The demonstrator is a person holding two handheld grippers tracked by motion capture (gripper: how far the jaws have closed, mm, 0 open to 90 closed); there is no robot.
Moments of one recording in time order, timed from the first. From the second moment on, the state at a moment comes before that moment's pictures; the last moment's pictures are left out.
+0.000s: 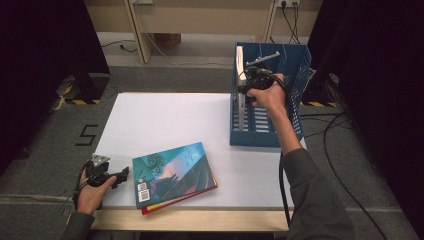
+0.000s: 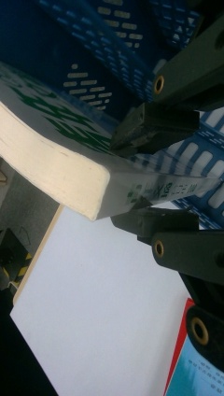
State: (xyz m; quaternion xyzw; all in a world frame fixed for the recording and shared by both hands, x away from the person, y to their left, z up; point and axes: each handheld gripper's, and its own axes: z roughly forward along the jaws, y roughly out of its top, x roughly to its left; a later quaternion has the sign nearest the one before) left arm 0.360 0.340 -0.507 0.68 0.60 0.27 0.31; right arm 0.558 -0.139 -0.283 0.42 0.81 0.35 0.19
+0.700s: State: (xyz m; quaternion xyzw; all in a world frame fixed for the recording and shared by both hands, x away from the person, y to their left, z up) left arm 0.360 0.340 -0.507 0.68 0.60 0.27 0.31; right arm 0.567 -0.120 -0.285 0.45 0.79 0.37 0.18
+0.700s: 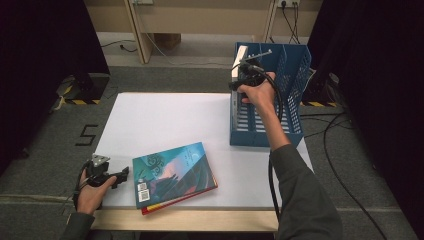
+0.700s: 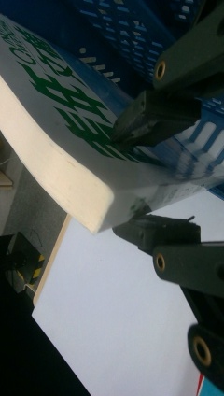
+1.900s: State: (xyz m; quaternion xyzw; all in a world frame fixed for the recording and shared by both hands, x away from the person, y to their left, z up) left arm 0.360 0.341 -0.507 0.68 0.60 0.27 0.32; right arm 0.514 -0.164 -0.292 0.45 0.78 0.40 0.18
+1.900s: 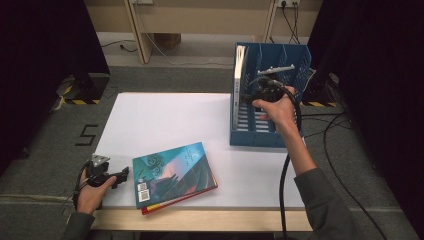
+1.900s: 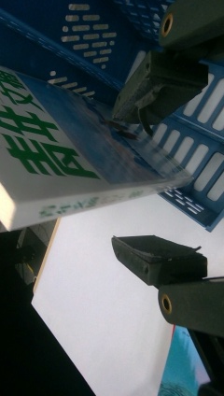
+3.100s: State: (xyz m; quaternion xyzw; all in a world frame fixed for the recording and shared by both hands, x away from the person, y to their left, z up) left arm 0.359 0.341 -0.508 0.68 0.60 0.27 0.32; right arm 0.459 -0.162 -0.336 0.41 0.78 0.46 0.14
